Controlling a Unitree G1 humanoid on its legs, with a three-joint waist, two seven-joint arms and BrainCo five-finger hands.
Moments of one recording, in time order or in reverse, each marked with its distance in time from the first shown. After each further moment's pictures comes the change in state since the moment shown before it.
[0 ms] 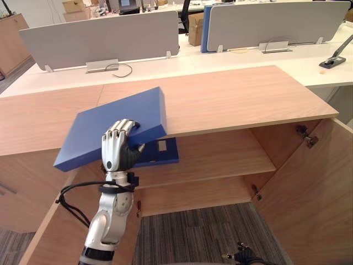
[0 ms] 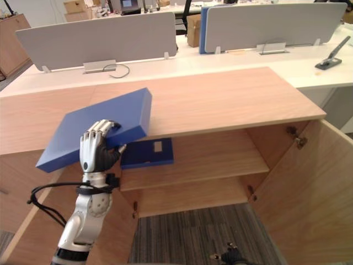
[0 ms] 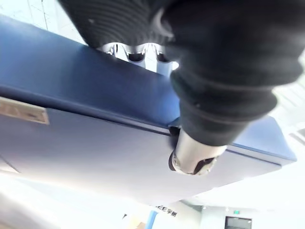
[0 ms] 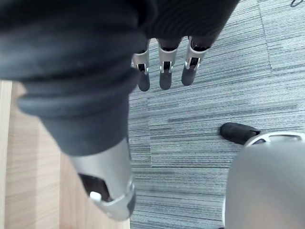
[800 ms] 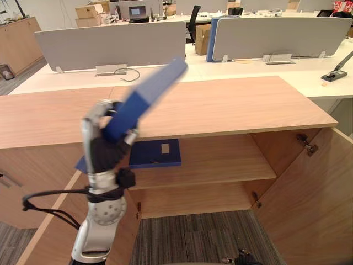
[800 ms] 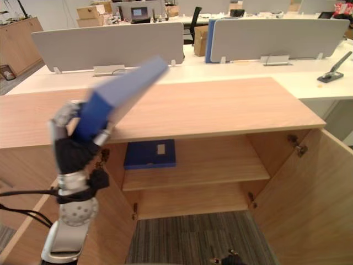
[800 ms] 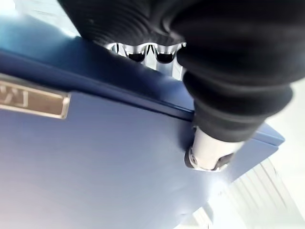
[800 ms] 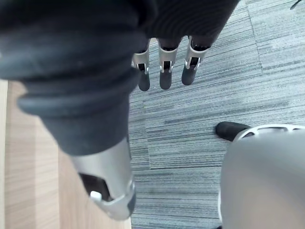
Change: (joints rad) left arm 0.025 0.001 0.082 -0.271 -0.542 -0.125 0.014; right arm -0.017 0.011 0.000 0.078 0.100 0.001 -0.013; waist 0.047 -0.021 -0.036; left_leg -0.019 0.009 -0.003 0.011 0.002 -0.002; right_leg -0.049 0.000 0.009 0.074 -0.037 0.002
